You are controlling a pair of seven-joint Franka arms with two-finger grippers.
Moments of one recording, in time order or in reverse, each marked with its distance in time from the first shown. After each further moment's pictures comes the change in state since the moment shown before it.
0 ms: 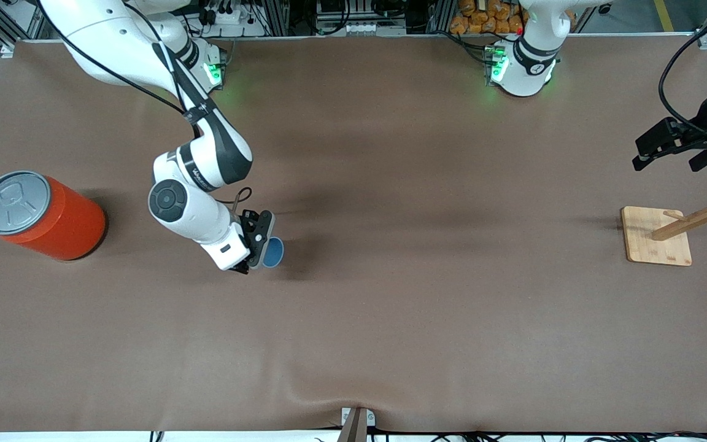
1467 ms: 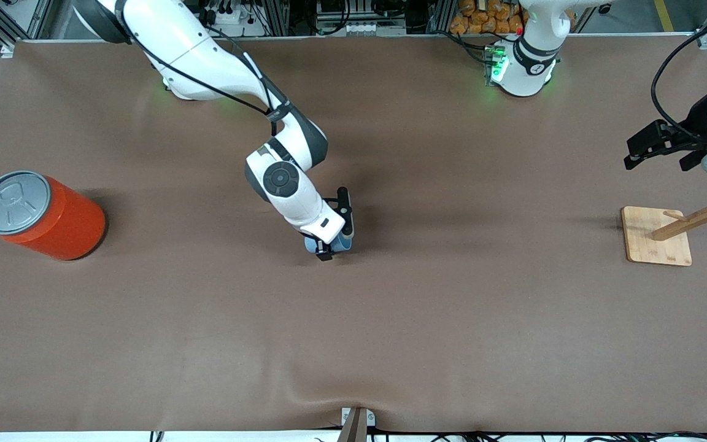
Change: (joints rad) left arm -0.006 0.016 -0.003 -0.001 0.000 -0.036 0.004; right arm 0.330 0.196 -0.074 0.136 -0.104 0.150 -0.001
